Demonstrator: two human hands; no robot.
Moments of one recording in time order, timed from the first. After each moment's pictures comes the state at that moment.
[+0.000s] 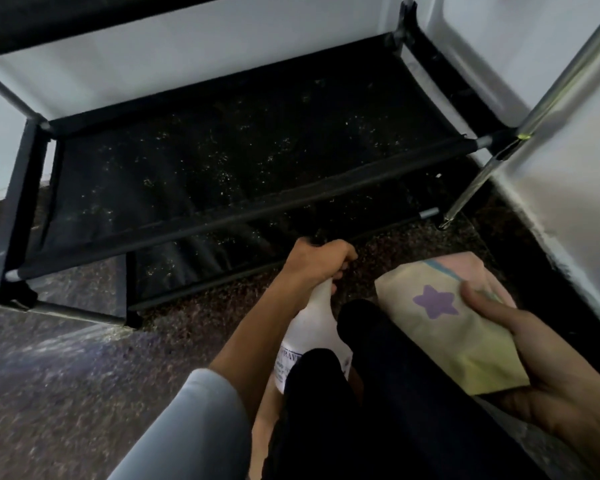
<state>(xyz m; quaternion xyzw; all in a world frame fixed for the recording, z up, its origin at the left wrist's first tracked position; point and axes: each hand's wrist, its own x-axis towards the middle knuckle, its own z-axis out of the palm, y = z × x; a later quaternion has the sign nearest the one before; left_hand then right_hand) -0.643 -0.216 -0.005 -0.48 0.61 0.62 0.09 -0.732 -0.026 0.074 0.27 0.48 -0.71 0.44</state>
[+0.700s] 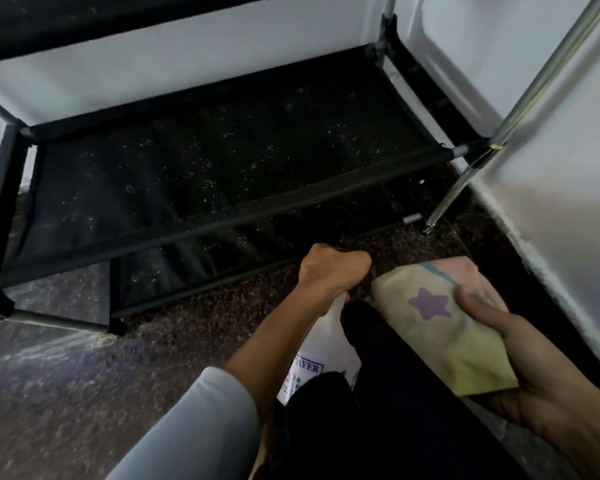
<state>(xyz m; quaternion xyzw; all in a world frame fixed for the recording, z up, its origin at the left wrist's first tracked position) -0.661 -0.182 0.003 -0.46 0.67 0.58 0.08 -0.695 0.010 0.044 0.23 0.49 -0.66 0.52</state>
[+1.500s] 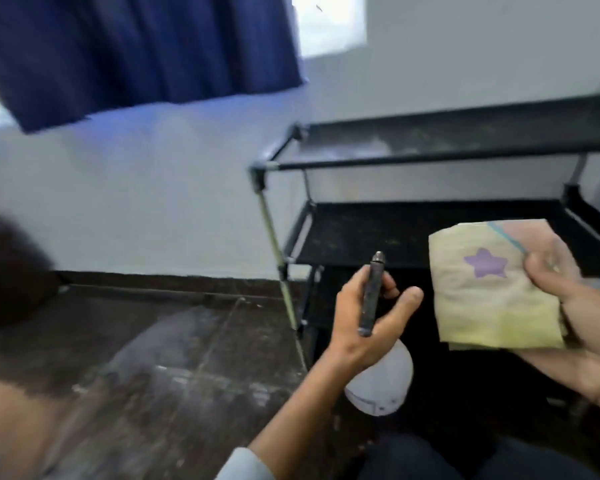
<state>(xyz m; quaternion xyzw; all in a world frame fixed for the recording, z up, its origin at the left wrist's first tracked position) -0.462 -0.182 0.271 -0.28 0.73 0.45 -0.43 -0.646 -0.079 0.272 -0.19 0.38 -0.76 0.49</state>
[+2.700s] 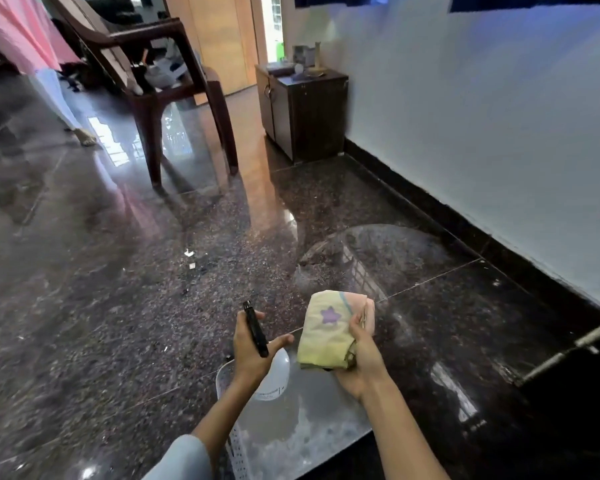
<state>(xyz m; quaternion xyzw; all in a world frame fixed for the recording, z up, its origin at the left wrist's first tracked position) 0.005 -0.048 0.124 -0.76 0.32 0.15 -0.54 -0.146 -0.127 0.160 -0.17 0.36 -0.34 0.85</state>
